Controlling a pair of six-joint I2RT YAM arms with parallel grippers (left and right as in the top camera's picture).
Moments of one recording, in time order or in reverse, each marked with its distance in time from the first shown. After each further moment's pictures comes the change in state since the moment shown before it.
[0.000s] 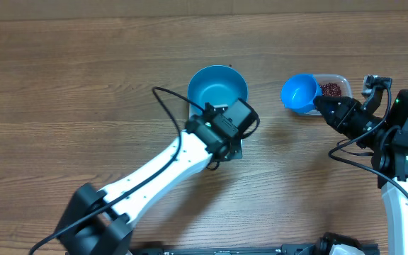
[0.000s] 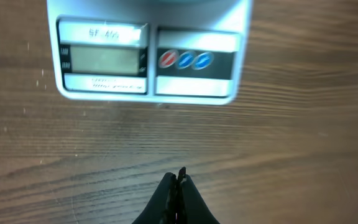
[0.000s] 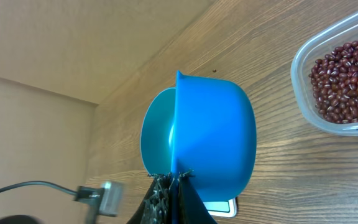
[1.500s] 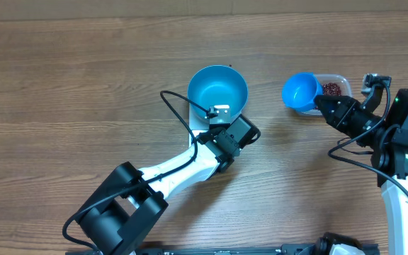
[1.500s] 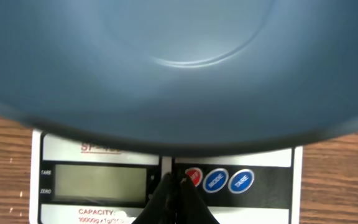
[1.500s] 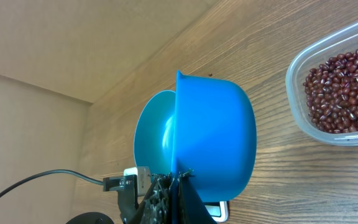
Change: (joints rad) left arm -0.021 0.123 -0.235 0.533 -0.323 0.109; right arm 0.000 0.013 0.000 0.014 0.012 -0.040
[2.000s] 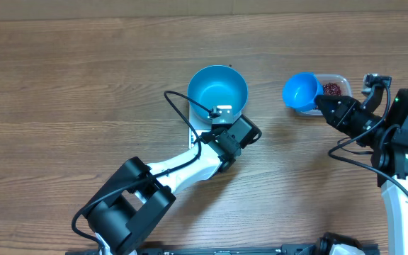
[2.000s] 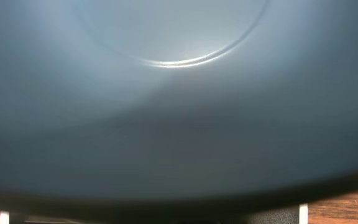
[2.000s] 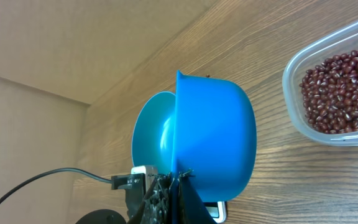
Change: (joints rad) left arm 0.000 0.048 0.000 0.059 0.000 0.026; right arm 0.000 0.000 0.000 0.001 0.012 0.000
